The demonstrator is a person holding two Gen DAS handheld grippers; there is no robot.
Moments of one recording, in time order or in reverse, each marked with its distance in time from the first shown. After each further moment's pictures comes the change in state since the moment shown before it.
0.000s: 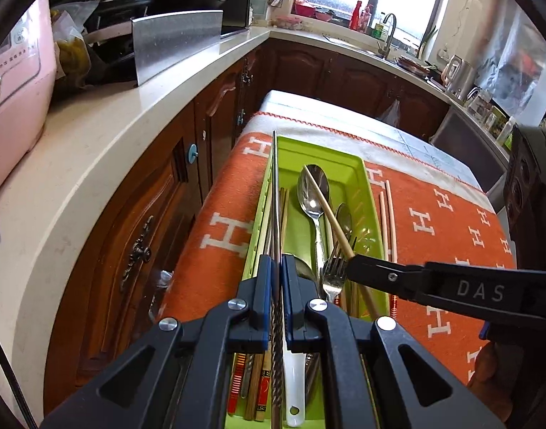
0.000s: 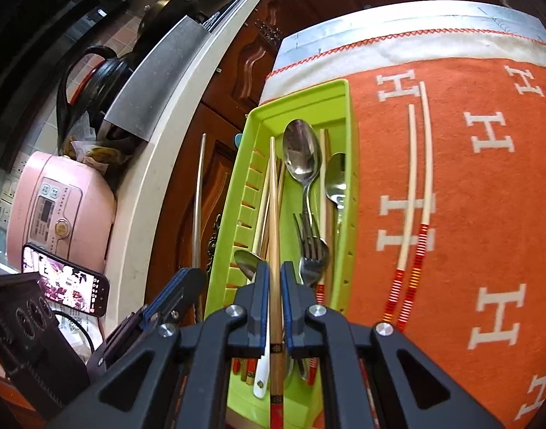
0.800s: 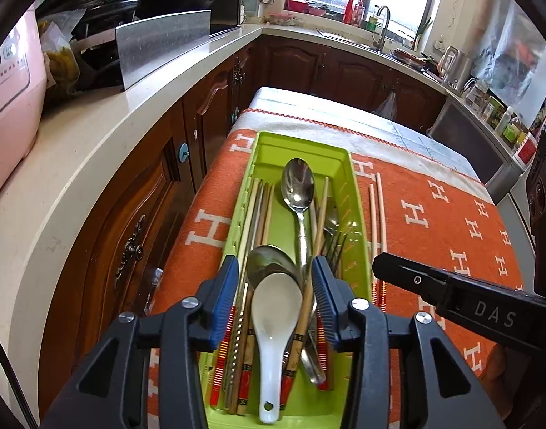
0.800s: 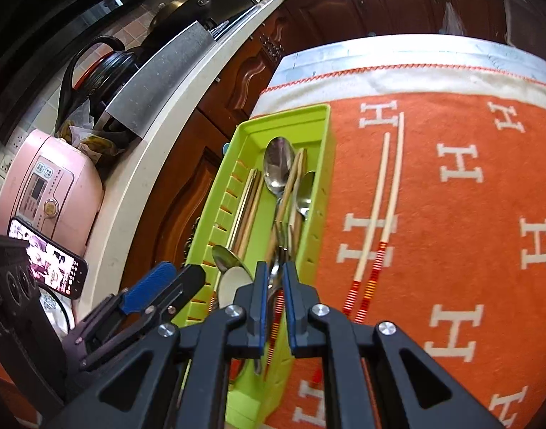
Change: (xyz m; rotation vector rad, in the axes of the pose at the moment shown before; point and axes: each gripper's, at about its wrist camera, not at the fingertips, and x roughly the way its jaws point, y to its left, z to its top) left arm -0.005 -0.022 -0.002 0.029 0.008 0.008; right arm -0.031 -0.012 -0.009 -0.129 -0.079 -0.080
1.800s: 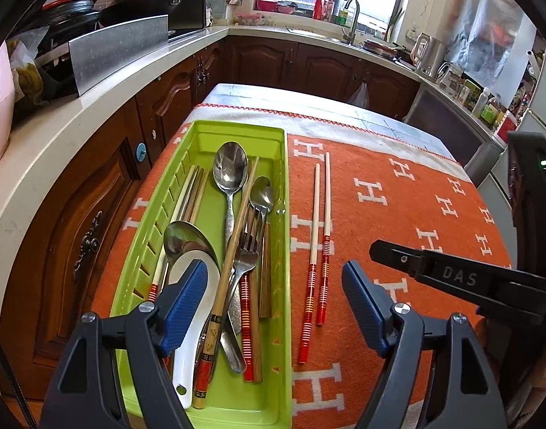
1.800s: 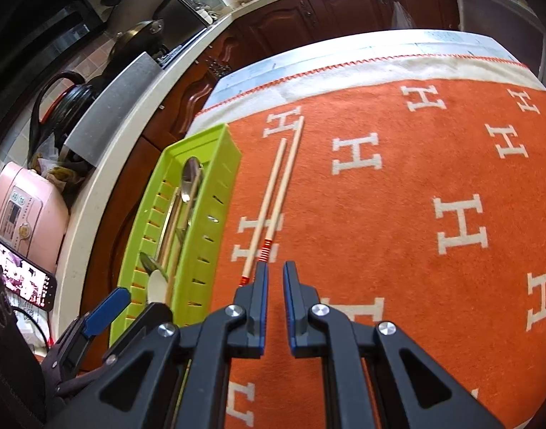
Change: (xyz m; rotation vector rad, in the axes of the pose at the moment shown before) left arm 0.003 -0.056 -0.027 0.069 -0.016 -0.062; right arm -0.017 -0.074 -0.012 0.108 -0.055 -0.105
